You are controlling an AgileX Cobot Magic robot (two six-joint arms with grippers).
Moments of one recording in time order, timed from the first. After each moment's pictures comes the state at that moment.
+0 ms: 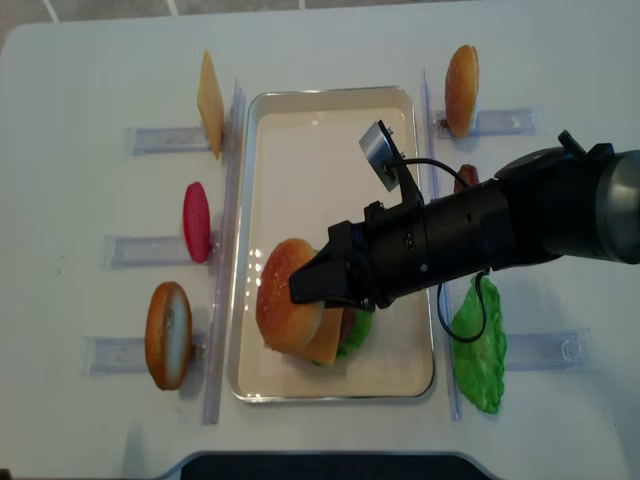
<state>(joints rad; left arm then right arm) 0.08 -0.02 -0.47 0.04 1.11 0.01 0.60 1.75 -0.80 1.77 0.98 -1.09</state>
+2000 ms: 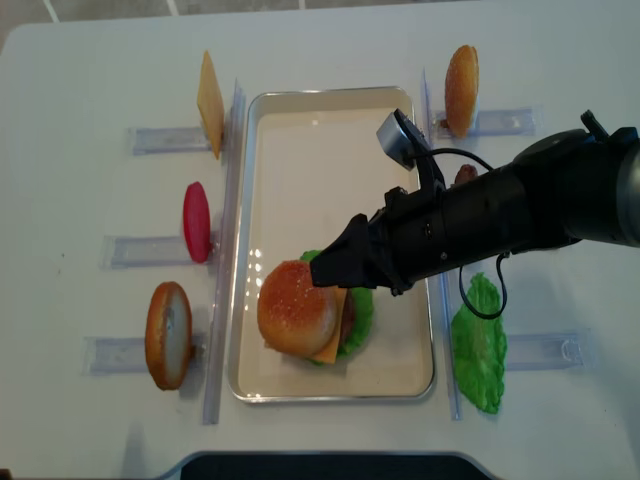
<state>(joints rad) 0.08 -0.02 -0.47 0.04 1.11 0.01 0.52 1.73 -0.80 1.64 0.89 -1.17</state>
